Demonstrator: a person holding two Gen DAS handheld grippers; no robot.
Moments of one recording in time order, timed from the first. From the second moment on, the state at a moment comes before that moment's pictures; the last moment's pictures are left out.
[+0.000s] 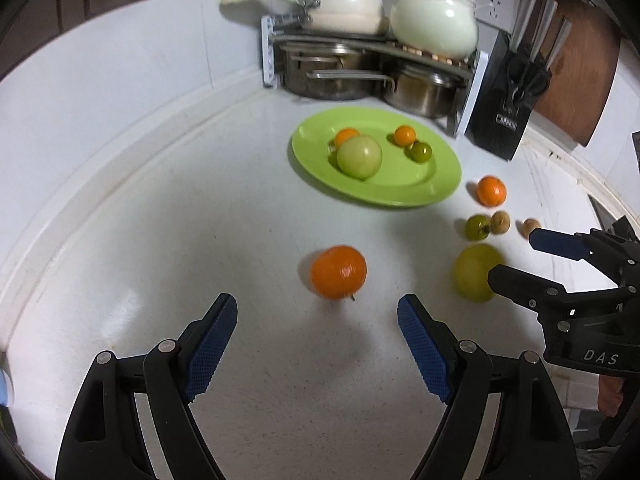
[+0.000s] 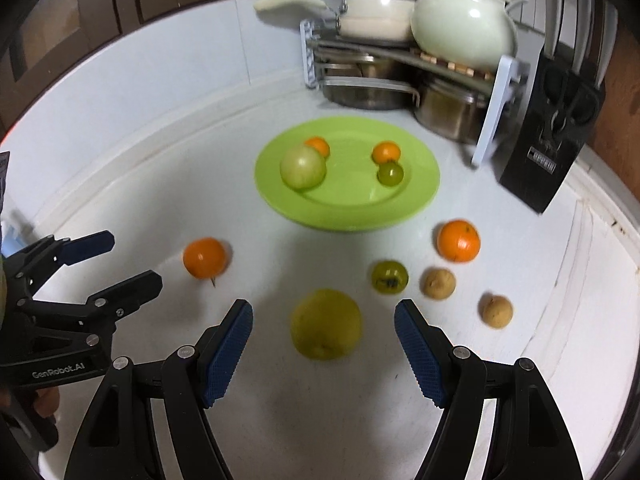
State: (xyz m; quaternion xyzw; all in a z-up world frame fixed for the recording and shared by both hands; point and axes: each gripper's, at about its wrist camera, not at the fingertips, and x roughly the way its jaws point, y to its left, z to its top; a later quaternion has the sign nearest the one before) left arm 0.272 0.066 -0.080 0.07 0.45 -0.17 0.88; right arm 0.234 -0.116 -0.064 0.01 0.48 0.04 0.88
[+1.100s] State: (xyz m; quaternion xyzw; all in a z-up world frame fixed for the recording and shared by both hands) left arm 0.316 0.034 -0.124 0.08 0.48 -0.19 0.85; right arm 0.251 -0.124 -0.108 0.04 0.52 0.05 0.85
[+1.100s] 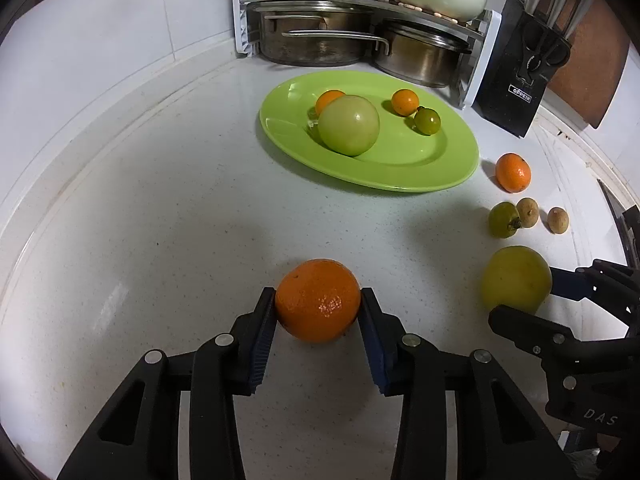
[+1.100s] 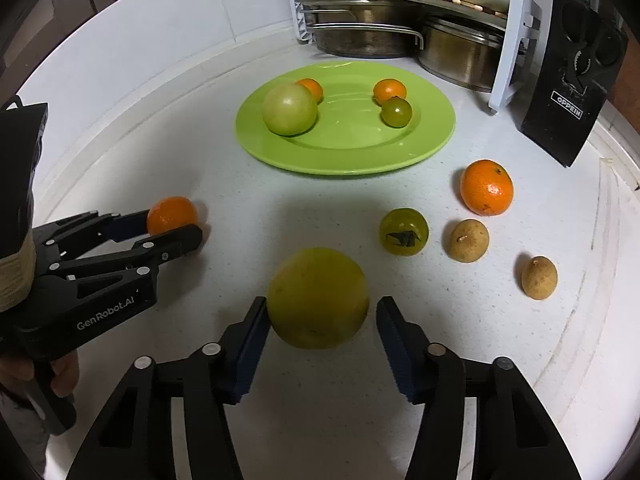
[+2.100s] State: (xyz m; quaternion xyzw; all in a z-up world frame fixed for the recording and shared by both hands) left arm 0.269 0.027 -0.067 0.06 0.43 -0.19 0.88; right arm 0.232 -0.136 -0.065 0.04 0.47 0.09 0.88
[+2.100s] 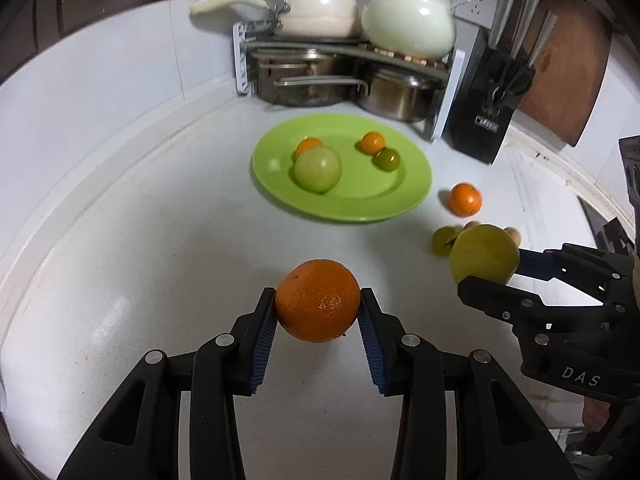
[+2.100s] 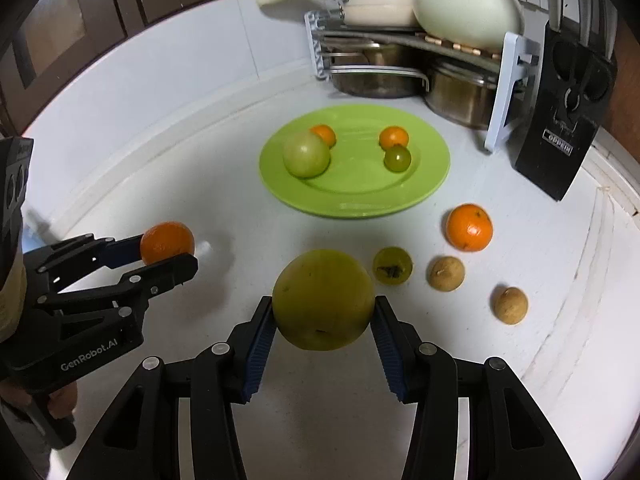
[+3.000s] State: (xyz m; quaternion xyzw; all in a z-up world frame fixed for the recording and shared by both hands) left arm 0.296 -0.014 0.016 0.05 0.36 -0.19 0.91; right arm 0.275 -0.169 0.010 0.03 0.39 0.12 0.91
